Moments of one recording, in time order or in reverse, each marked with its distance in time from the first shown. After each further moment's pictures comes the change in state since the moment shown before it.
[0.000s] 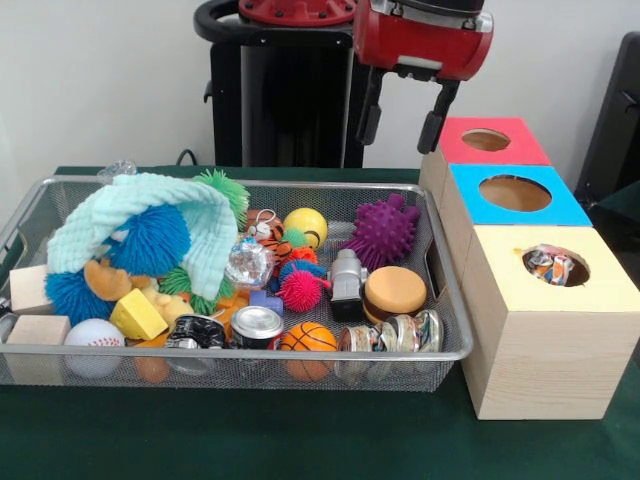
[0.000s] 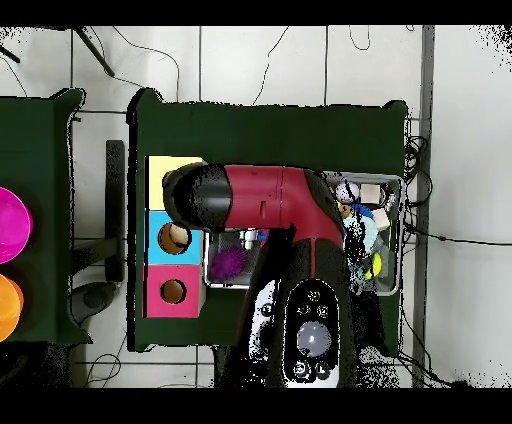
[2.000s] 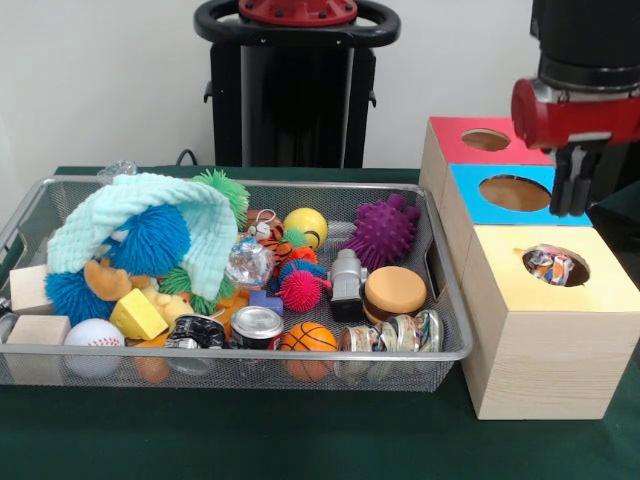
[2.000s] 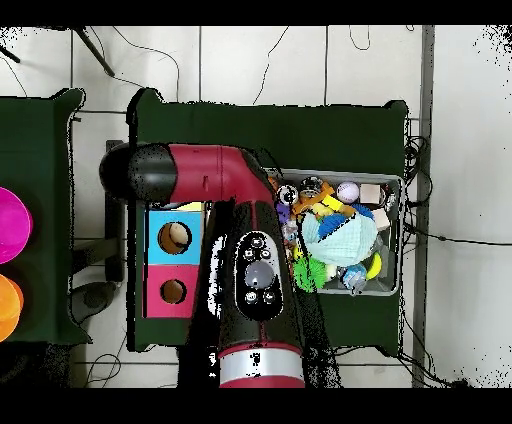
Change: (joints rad) arm 0.053 0.137 0.127 -0.079 0.180 -0.077 0.000
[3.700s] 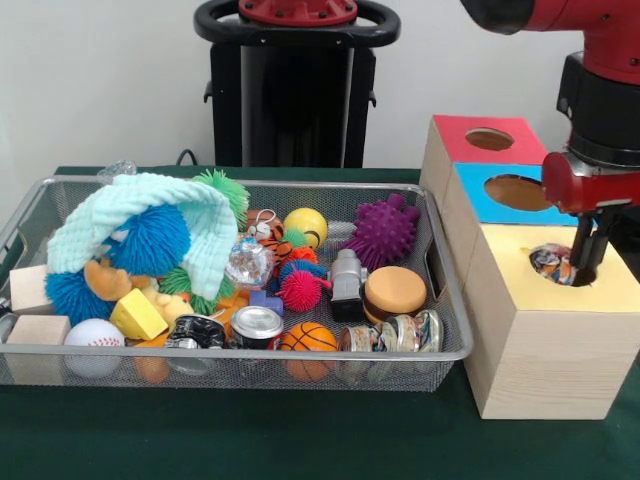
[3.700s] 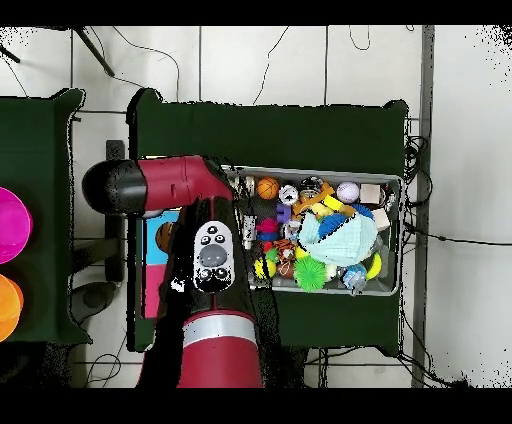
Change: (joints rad) arm 0.097 0.122 -0.021 -0.041 -0.053 -0.066 0.000
